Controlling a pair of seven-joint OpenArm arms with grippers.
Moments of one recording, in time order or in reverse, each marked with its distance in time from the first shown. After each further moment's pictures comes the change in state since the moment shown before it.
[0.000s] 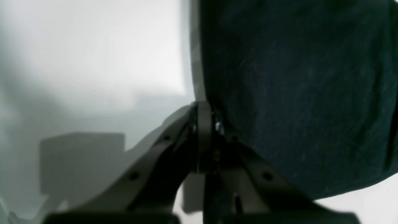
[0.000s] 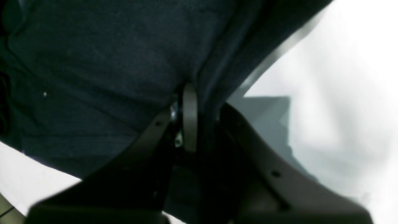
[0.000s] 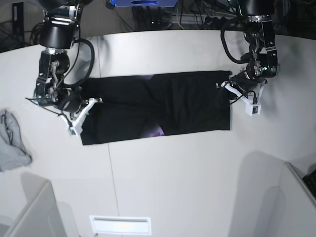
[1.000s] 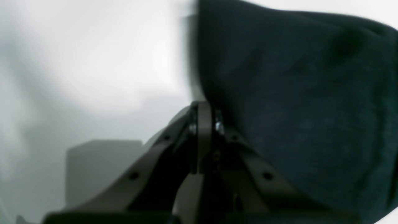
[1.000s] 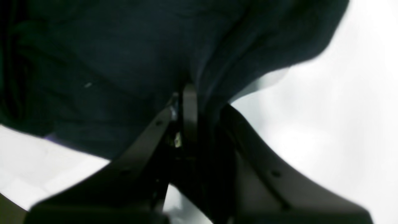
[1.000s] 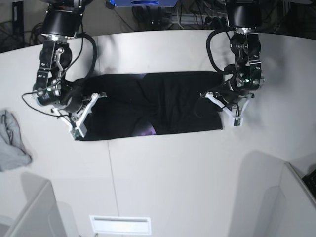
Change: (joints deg) left arm -6.4 5.0 6.4 -4.8 9.0 0.0 -2.6; right arm -4.2 -1.7 -4.0 19.8 -4.0 -1.0 -8.4
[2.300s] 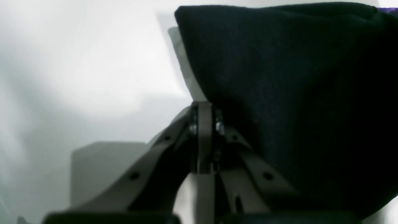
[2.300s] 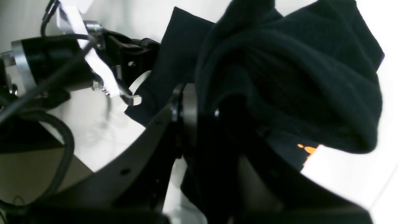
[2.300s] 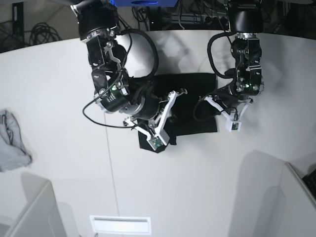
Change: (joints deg) left arm -2.5 -1.5 0.9 -2.4 -0.2 -0.4 0.2; right arm 3.4 -11.7 -29.0 8.4 0.8 -17.1 -0.5
